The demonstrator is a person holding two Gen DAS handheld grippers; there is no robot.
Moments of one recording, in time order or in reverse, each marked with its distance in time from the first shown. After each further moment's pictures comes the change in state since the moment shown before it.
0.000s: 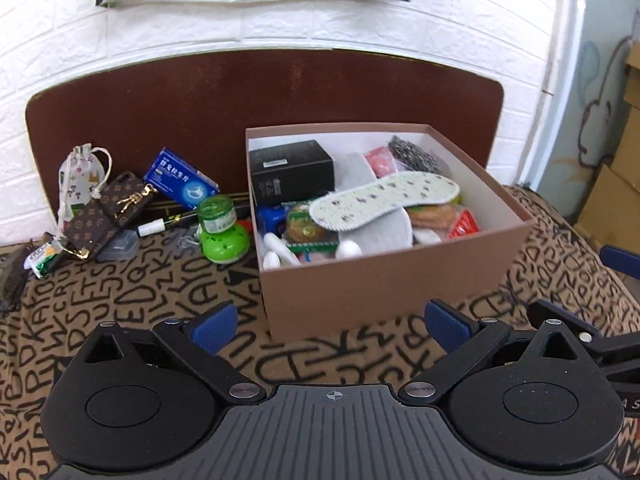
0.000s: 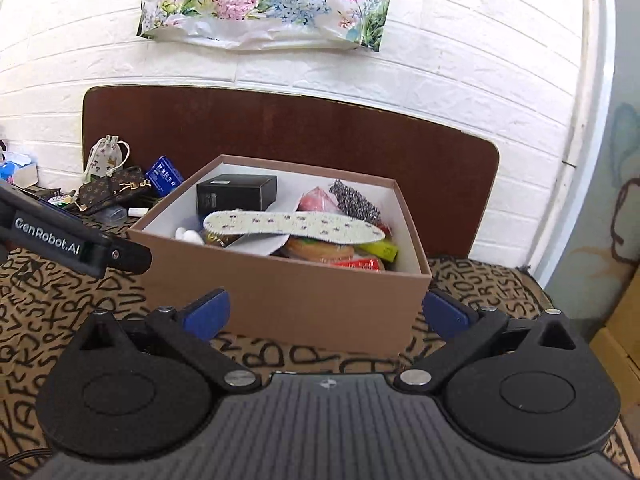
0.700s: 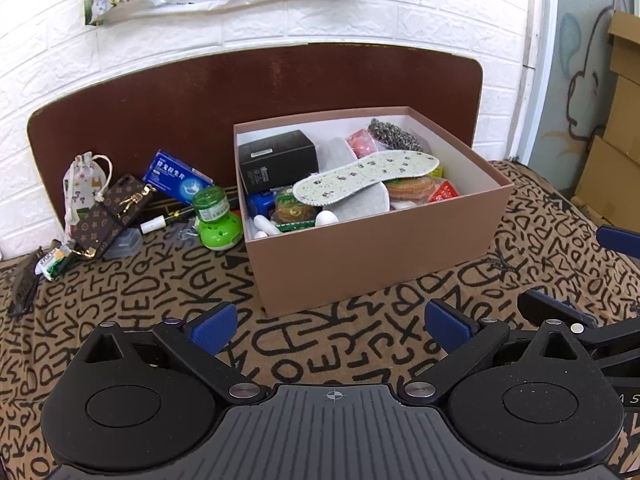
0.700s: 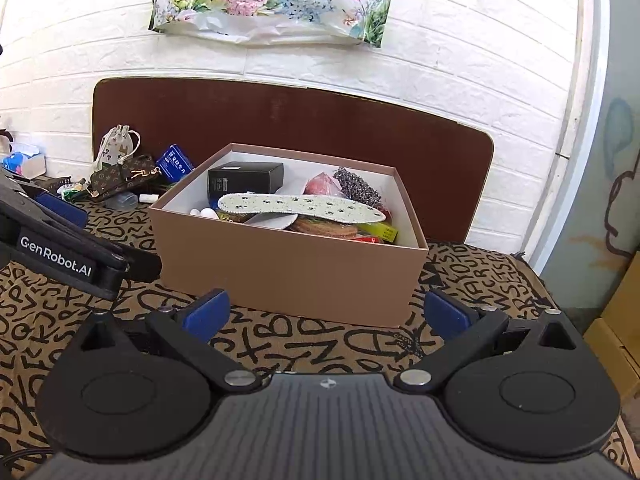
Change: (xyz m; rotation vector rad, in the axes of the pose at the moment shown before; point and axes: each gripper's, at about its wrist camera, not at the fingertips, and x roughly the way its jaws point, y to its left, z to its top) left arm -0.017 -0.020 -0.019 0.070 0.016 0.022; right arm -0.022 0.007 -0.014 -0.010 0.019 -0.004
